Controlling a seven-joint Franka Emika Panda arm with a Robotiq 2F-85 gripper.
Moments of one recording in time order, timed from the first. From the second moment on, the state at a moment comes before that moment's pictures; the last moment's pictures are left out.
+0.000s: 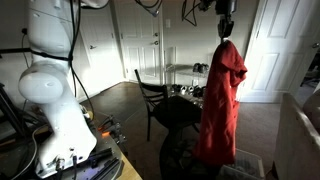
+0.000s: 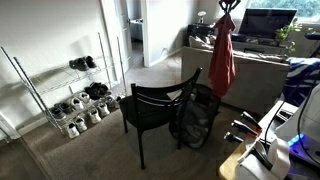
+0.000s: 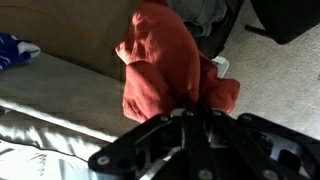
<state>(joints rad) -0.23 0.37 -0.27 -1.26 -0.01 1.68 0.40</state>
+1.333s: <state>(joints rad) -0.21 0.37 -0.19 -1.19 0.00 1.58 0.20</state>
